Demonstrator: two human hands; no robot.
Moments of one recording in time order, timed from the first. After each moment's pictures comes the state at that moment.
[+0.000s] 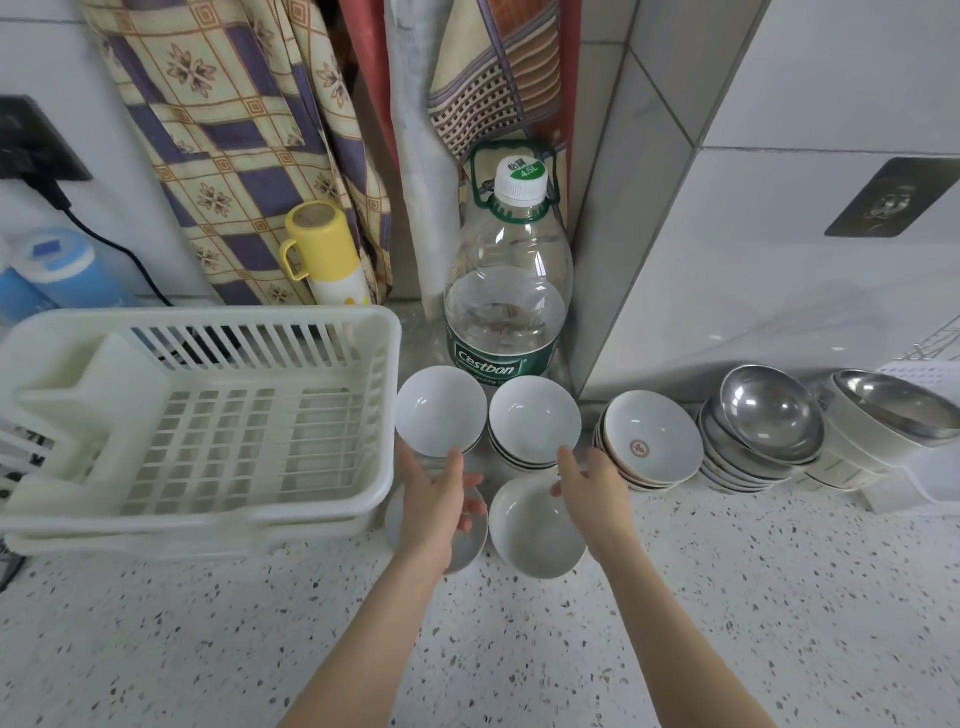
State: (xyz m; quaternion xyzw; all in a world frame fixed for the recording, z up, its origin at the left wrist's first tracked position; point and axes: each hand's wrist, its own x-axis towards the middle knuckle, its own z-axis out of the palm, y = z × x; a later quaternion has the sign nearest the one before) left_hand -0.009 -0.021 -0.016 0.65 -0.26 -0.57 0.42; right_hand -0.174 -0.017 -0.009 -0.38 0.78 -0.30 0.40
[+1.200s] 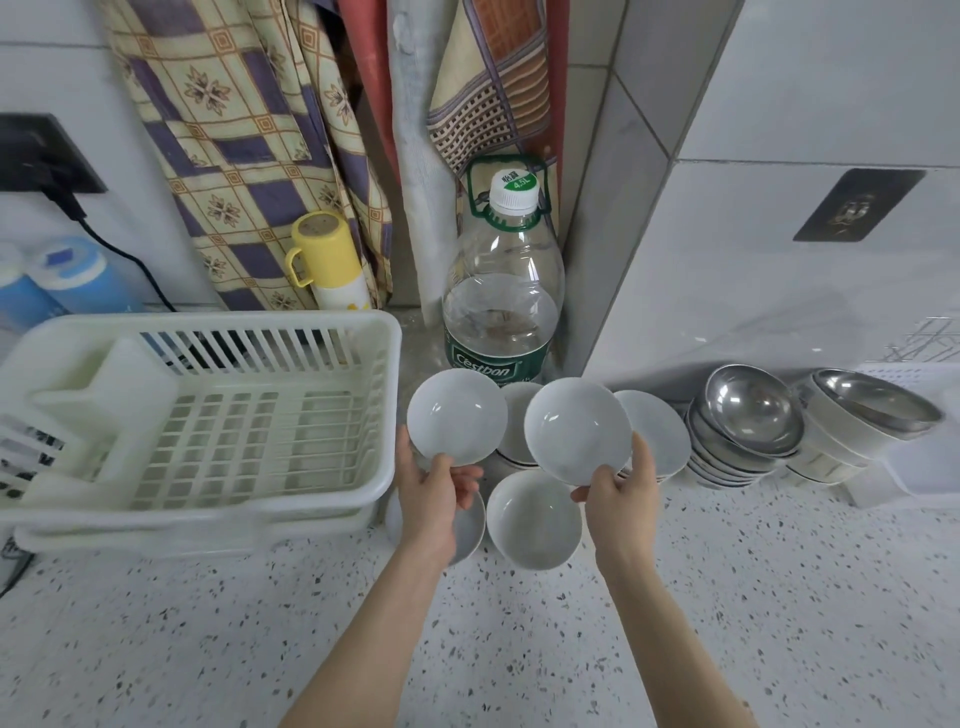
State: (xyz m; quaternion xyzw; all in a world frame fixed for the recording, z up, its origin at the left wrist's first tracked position) left_hand -0.011 -0.018 -0.004 0.57 -0.22 -0.58 0.53; right_hand -0.176 0.017 0.021 -0.32 0.74 -0.47 0.35
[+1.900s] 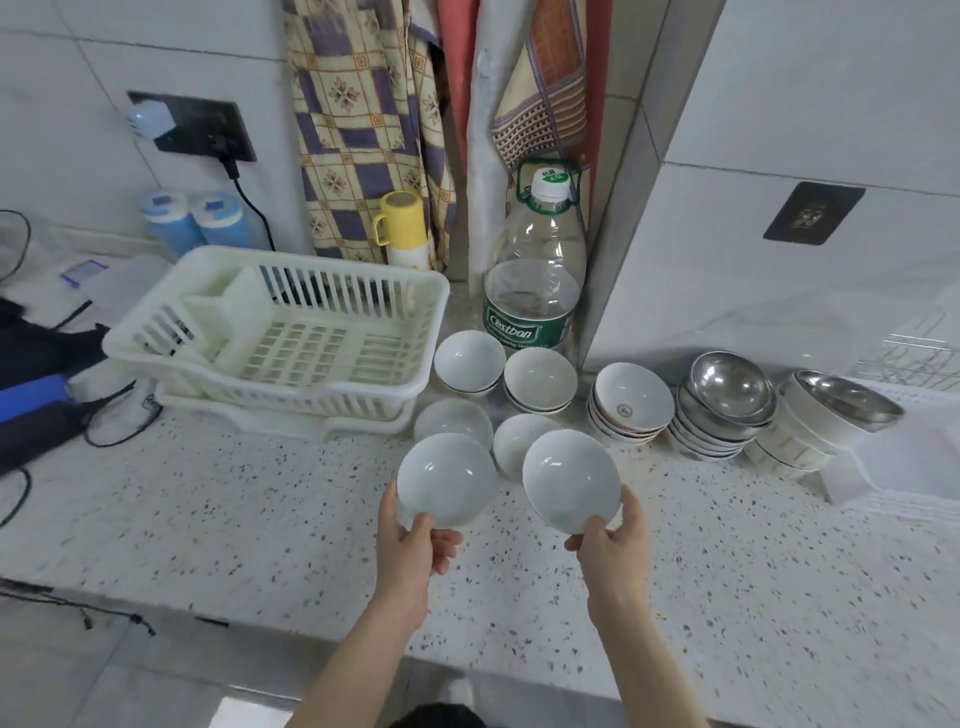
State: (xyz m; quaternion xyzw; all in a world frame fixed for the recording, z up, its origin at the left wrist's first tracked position) left_hand 0.005 0.167 0.000 0.63 -0.20 -0.55 0.51; right_hand -0.186 0.154 0.028 -0.32 0.73 -0.42 0.44
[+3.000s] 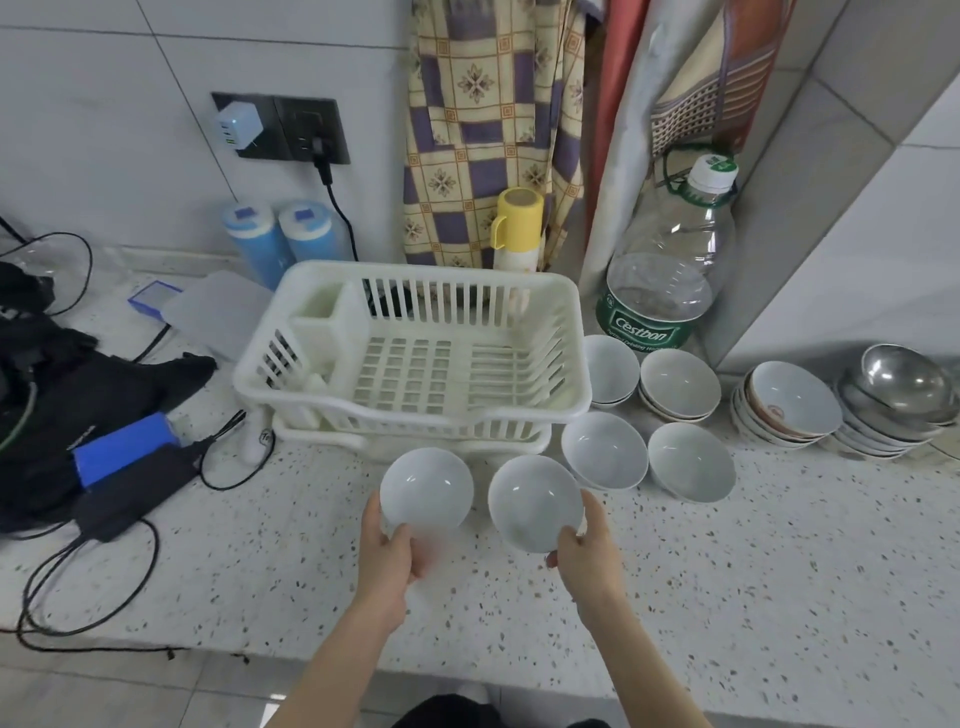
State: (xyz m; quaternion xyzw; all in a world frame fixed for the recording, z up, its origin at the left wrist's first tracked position) left_hand 0.246 0.138 -0.038 0.68 -0.21 -0.55 0.44; right_hand 0.034 0.130 -0.021 -0.37 0.74 -0.29 0.48
